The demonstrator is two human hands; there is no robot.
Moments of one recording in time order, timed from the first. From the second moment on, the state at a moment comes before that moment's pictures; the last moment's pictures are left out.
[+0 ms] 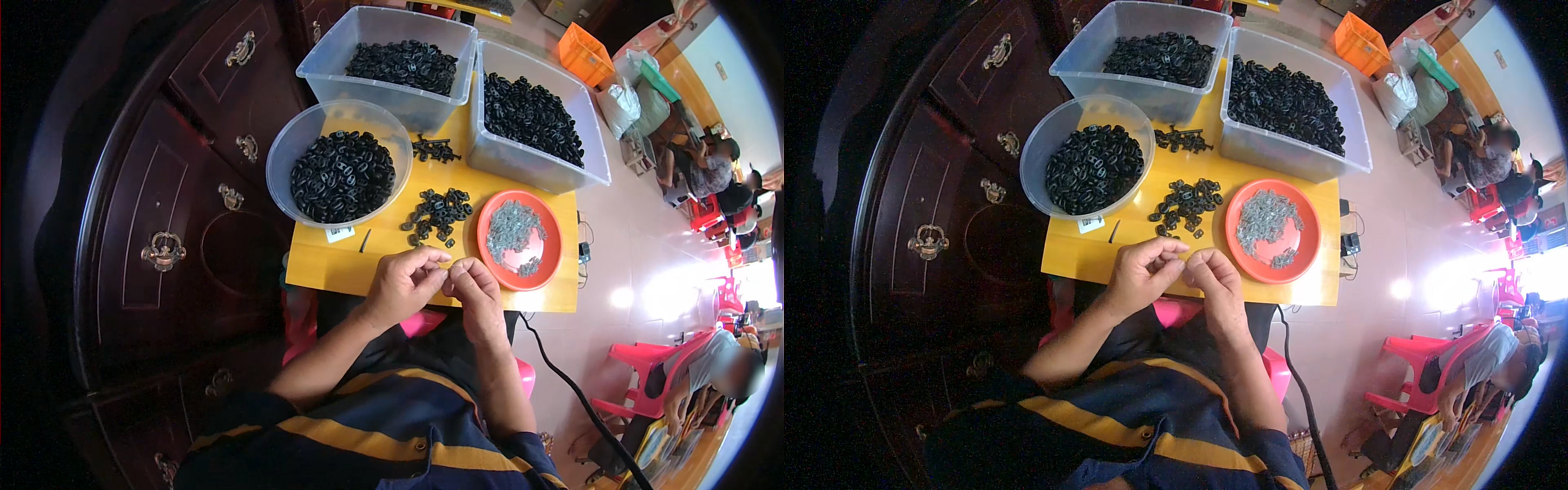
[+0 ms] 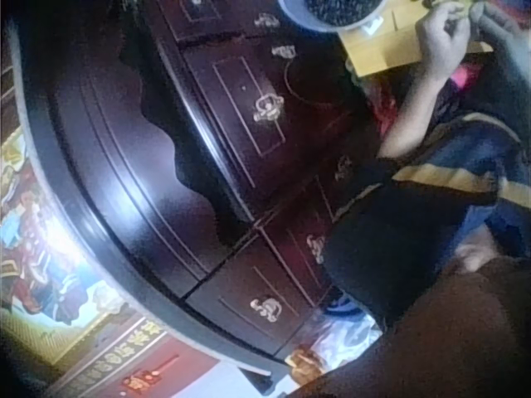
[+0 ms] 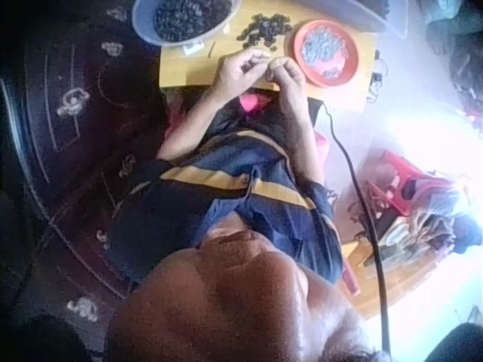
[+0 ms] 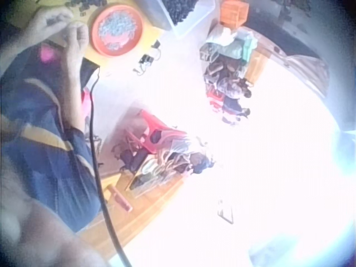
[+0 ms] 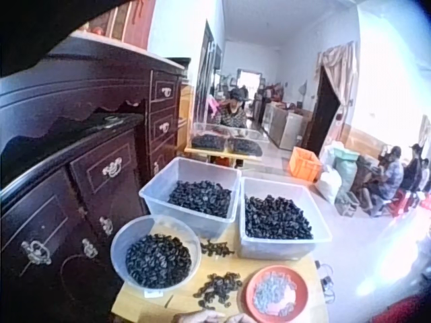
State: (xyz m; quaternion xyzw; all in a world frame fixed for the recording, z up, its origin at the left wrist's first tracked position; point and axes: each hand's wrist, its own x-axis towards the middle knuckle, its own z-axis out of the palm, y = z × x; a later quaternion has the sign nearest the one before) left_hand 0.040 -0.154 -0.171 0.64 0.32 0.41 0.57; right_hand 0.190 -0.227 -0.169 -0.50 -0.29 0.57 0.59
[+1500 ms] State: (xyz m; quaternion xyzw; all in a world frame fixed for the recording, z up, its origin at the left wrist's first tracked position) left_hand 0.035 -0.148 -0.189 0.68 0.26 0.30 0.62; right_hand 0.218 -0.223 -0.154 -0.59 -0.59 0.36 0.42
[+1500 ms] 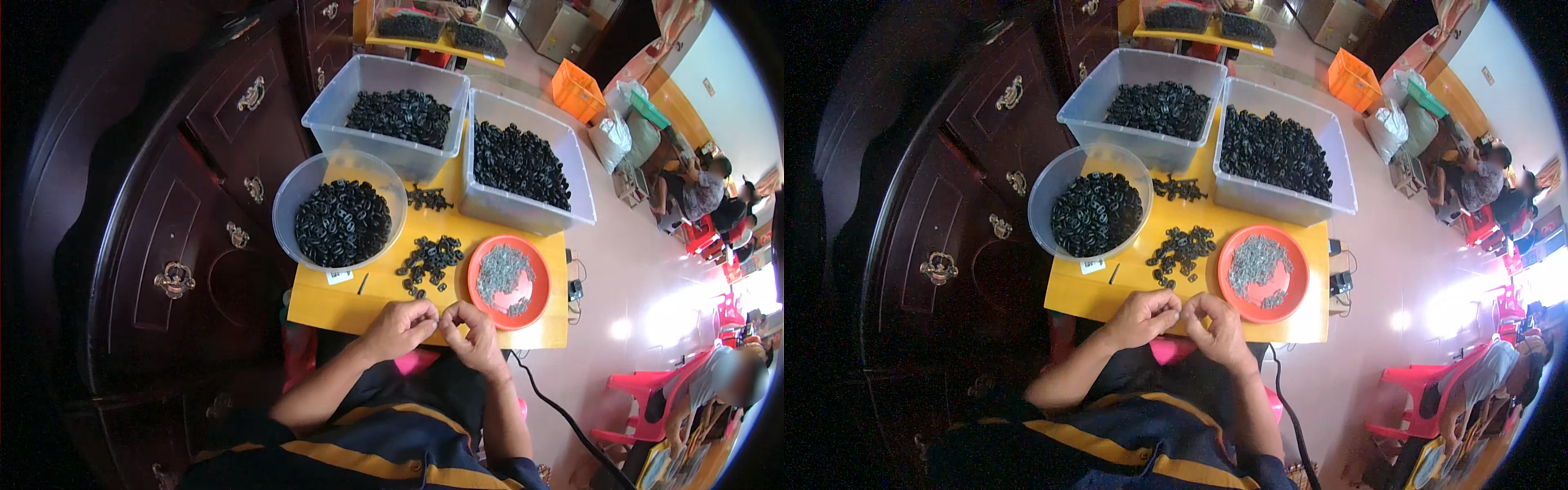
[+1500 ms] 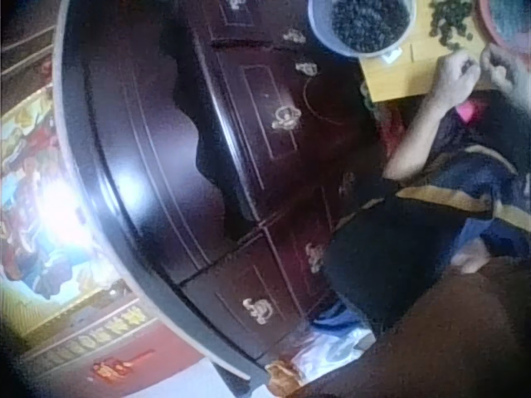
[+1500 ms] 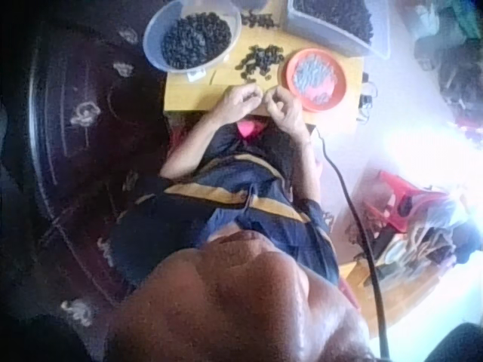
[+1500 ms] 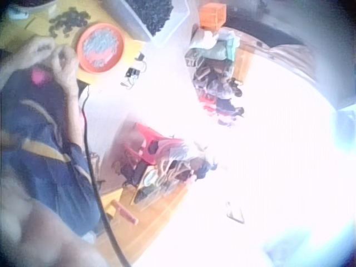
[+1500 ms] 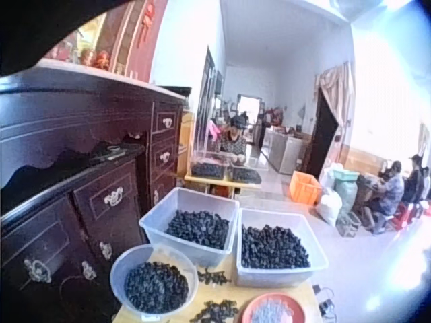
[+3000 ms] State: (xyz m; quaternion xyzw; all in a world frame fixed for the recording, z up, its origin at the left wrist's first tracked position) left_hand 0.047 -0.162 -0.171 0.70 0.31 0.33 0.55; right_hand 0.218 -0.243 -0.180 -0.58 -0.38 0.44 0.58
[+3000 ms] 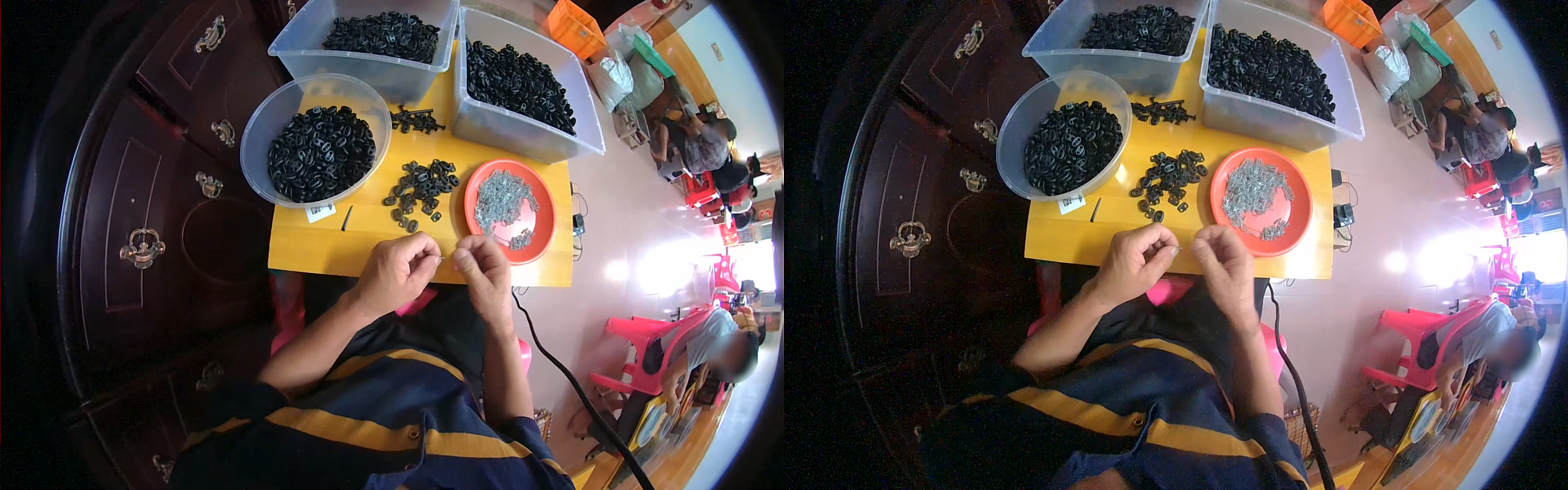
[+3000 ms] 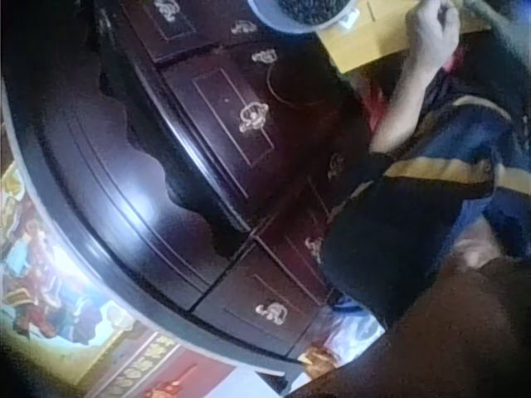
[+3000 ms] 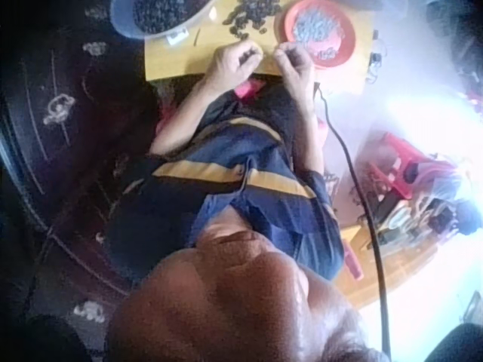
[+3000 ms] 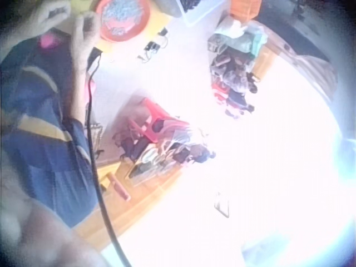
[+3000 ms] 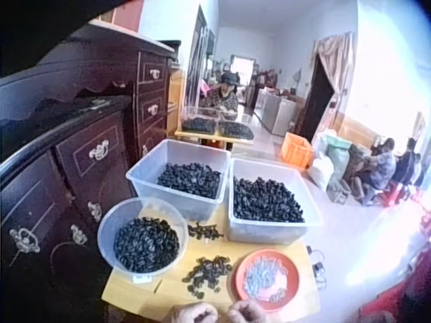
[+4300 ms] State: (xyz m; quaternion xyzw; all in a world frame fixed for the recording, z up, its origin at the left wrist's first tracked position) left_hand 0.044 -0.157 -0.183 0.61 0.28 0.32 0.67; right_hand 0.181 -0.240 -0.192 -0.50 -0.18 0.56 0.64
